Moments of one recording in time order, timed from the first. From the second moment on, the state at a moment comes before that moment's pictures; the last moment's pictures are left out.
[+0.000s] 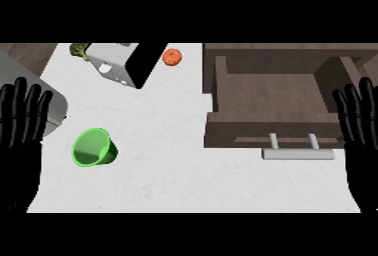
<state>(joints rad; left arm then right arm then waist) 0.00 0.10 0.02 -2.10 -0.01 0.04 0.03 -0.01 -0.10 0.01 -2.10 -0.02 0.00 -0.02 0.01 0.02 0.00</state>
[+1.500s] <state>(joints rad) -0.03 0.21 0.30 -1.38 0.26 -0.26 -0.22 -0.19 -0.16 -0.05 -1.88 -0.08 0.14 0.05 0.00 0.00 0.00</state>
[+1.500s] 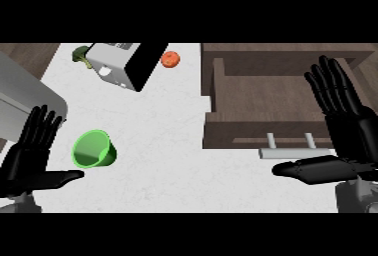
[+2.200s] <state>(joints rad) -0.16 0.27 0.33 -0.81 0.13 -0.30 -0.59 -0.22 -0.18 -0.10 -1.87 -0.10 0.17 0.06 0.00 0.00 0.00</state>
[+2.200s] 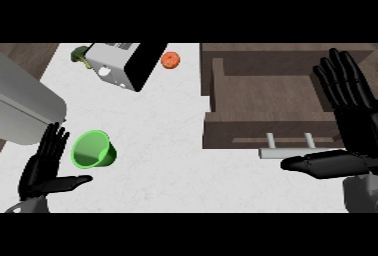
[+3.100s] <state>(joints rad) -0.39 0.32 0.35 -0.22 0.03 -0.25 -0.95 -0.28 -0.19 -0.12 -1.86 -0.12 0.17 0.12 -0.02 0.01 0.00</state>
